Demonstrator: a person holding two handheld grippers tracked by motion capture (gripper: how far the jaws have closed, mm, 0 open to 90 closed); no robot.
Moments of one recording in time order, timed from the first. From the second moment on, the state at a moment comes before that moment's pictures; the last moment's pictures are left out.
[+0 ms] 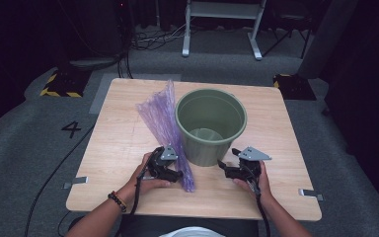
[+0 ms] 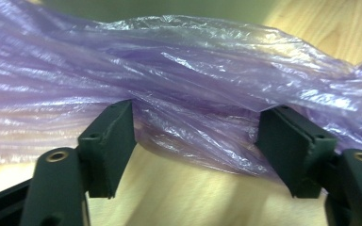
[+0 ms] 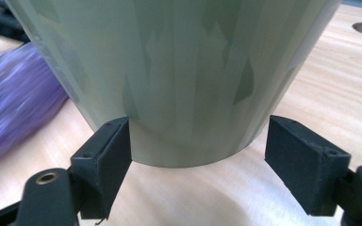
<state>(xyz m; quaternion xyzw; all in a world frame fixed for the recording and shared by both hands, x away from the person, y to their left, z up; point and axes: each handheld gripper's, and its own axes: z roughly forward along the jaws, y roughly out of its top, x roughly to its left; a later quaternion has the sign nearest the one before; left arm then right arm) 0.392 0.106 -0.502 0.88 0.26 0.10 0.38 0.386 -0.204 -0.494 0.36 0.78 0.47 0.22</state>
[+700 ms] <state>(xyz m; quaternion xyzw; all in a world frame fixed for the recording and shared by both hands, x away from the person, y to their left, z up) 0.368 0.070 -0.493 0.88 0.27 0.17 0.34 0.409 -0.220 -0.482 0.35 0.79 0.46 0.19</state>
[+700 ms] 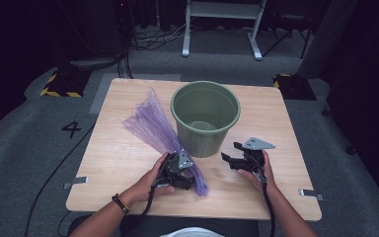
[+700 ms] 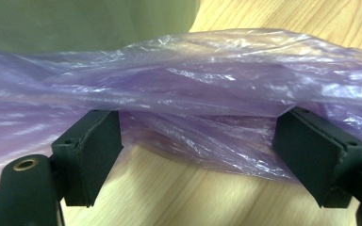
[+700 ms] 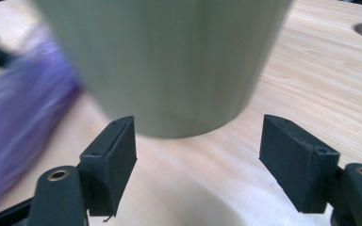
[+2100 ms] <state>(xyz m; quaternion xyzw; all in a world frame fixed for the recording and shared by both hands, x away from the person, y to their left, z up) 0.375 0.176 -0.474 0.85 0.28 0.18 0.40 0.369 -0.246 -0.493 0.24 0.87 0.40 0.14</state>
